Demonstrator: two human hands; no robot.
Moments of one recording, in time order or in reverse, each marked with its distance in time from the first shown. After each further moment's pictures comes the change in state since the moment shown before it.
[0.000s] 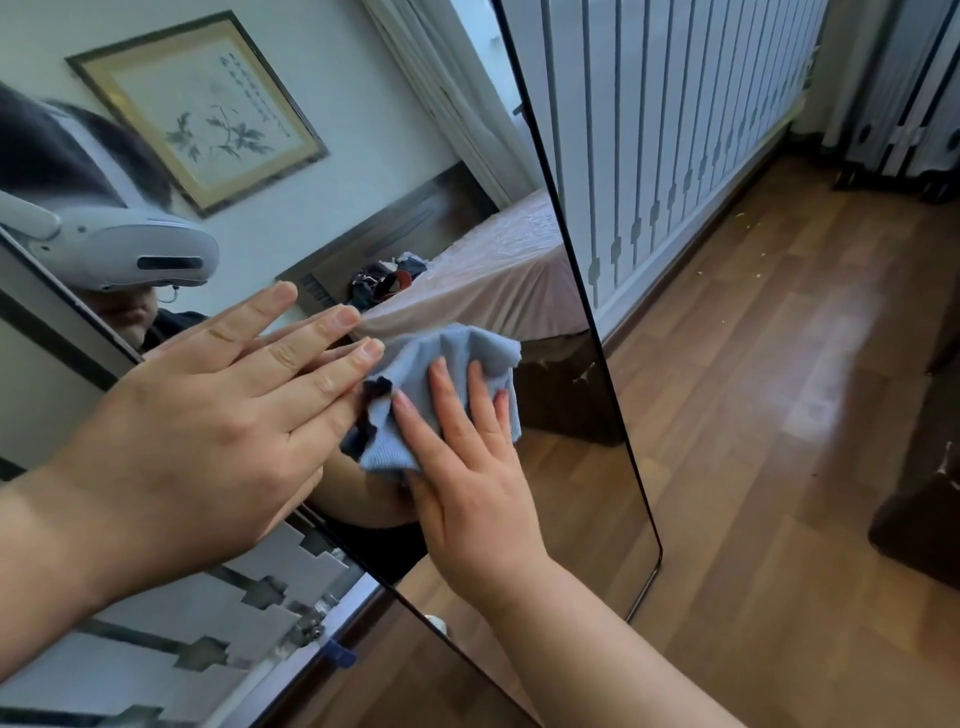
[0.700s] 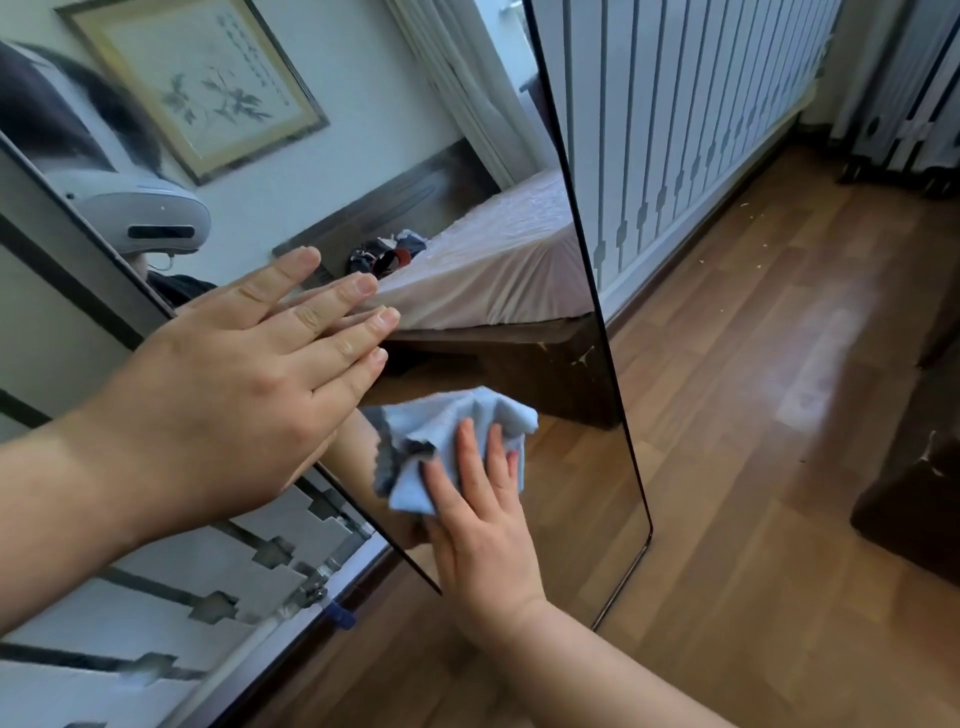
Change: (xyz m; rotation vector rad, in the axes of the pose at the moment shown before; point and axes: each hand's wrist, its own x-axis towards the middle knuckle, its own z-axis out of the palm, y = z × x) left_hand -0.005 0.002 0.012 0.017 0.134 0.001; right_hand -0.081 0.000 0.021 -0.070 -0.105 0.135
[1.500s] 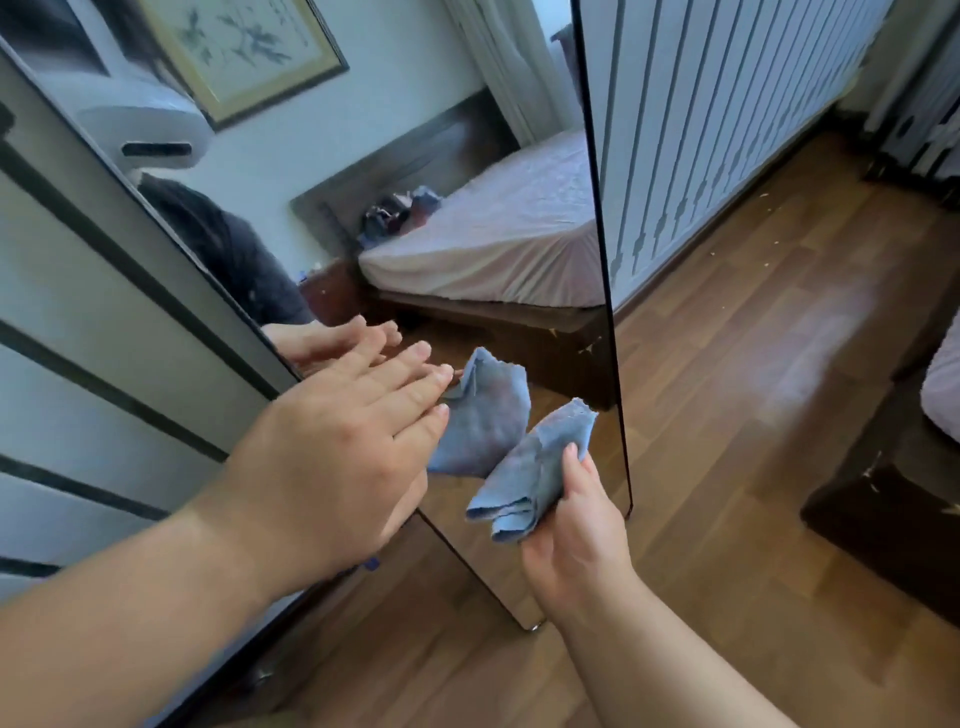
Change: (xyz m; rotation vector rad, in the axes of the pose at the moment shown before) left_hand 0.019 0.004 -0.094 -0.389 -0.089 -0.273; right_hand 0.087 -0.084 -0.133 1.439 0.360 1.436
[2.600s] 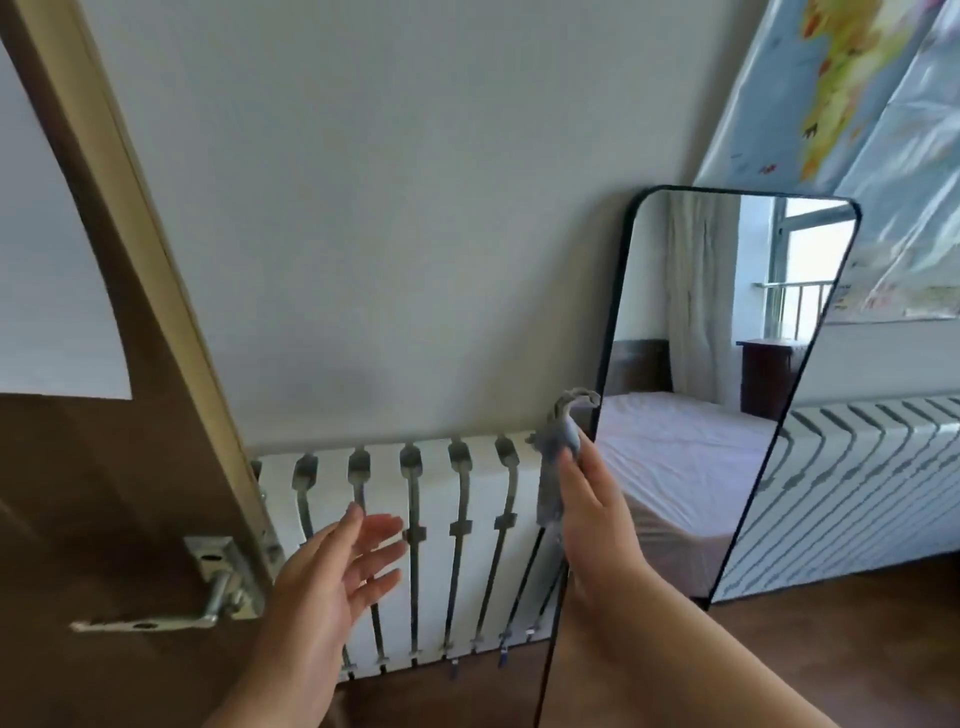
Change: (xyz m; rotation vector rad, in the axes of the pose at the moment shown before) left_hand -0.206 -0.110 -0.413 -1.733 0.977 -1.746; right_hand -0.387 -0.041 0.437 -1.156 -0.751 -0.502
